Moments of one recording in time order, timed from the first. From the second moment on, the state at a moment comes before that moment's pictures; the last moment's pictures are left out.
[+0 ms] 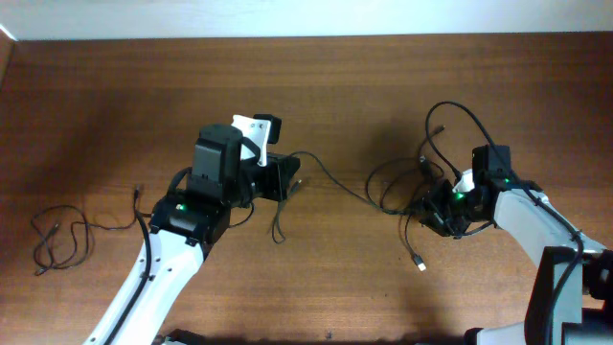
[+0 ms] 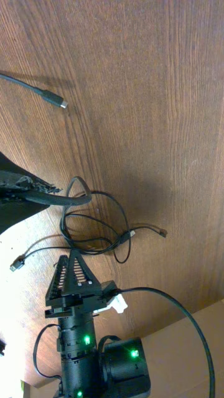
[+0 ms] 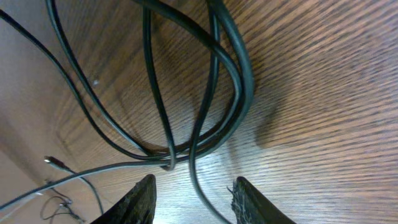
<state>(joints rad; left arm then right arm) -0.32 1.23 0.94 -0.38 0.43 -0.34 -0.09 1.62 0.80 -0.56 -0.55 0.72</state>
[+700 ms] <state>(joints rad) 0.04 1.23 1.02 -0.13 0.20 -0.34 -0.63 1.39 0.93 -0.89 -0.47 0.42</state>
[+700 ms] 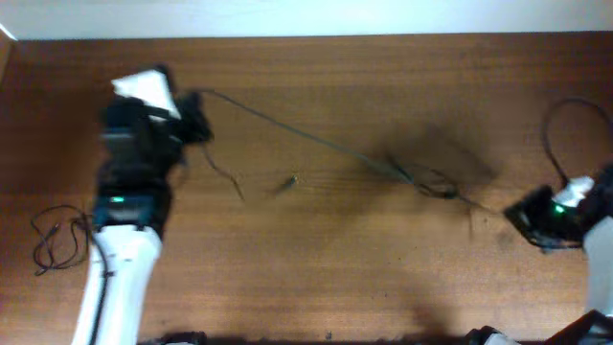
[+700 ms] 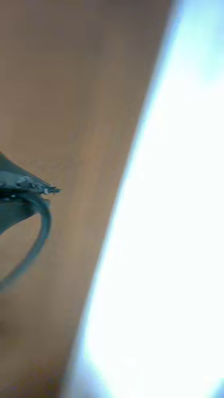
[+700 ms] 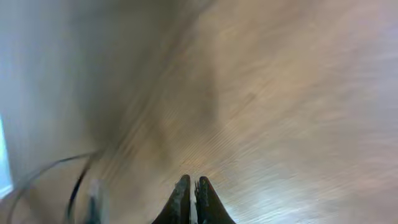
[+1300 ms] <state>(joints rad) -0.03 1.20 1.16 0.80 0.80 -0.82 -0.49 1.41 0.93 -0.89 -0.30 0.39</state>
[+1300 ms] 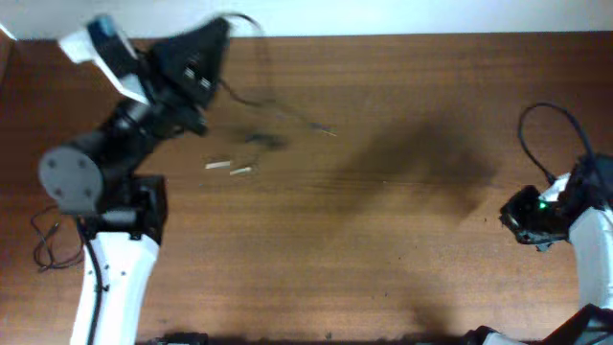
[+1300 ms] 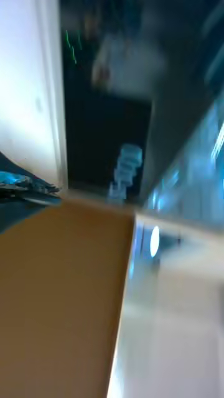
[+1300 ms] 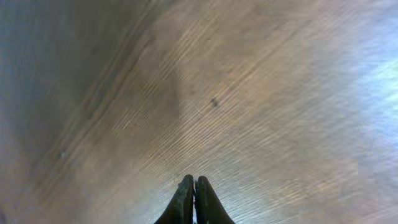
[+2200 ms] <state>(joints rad) -0.41 1.50 1.16 -0.82 0.36 -0.99 -0.28 1.41 0.92 -0.93 -0.26 0.33</state>
